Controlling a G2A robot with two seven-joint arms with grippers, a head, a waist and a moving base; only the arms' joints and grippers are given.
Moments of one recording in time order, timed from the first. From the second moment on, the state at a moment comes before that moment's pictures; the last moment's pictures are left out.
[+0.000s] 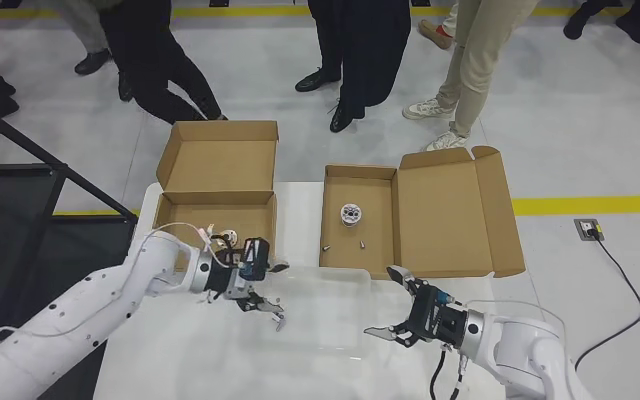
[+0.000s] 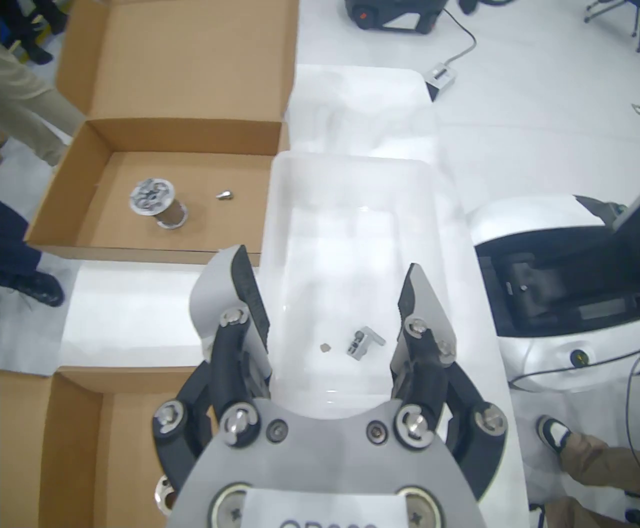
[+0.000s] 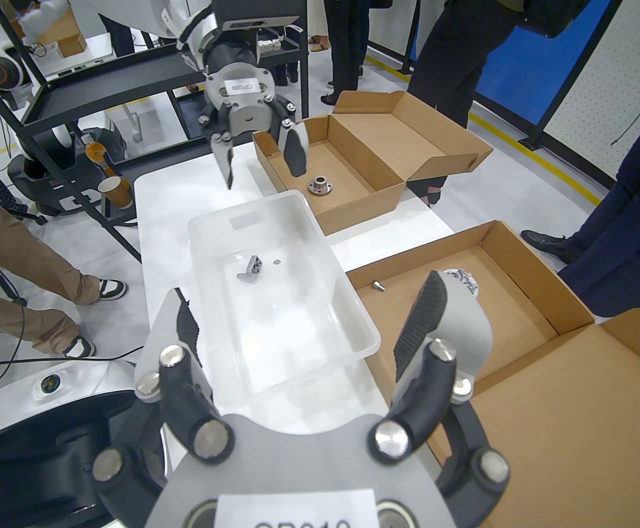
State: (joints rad) left arm 0.26 -0.69 -0.29 -1.41 1.06 -1.01 0.18; right arm -1.31 -1.24 1.49 -1.90 -1.22 -0.96 0.31
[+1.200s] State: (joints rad) left arm 0.23 -0.82 -0.17 -1.42 1.12 -1.01 -0.44; right arm -1.31 -1.24 1.49 -1.90 -1.22 -0.96 0.31
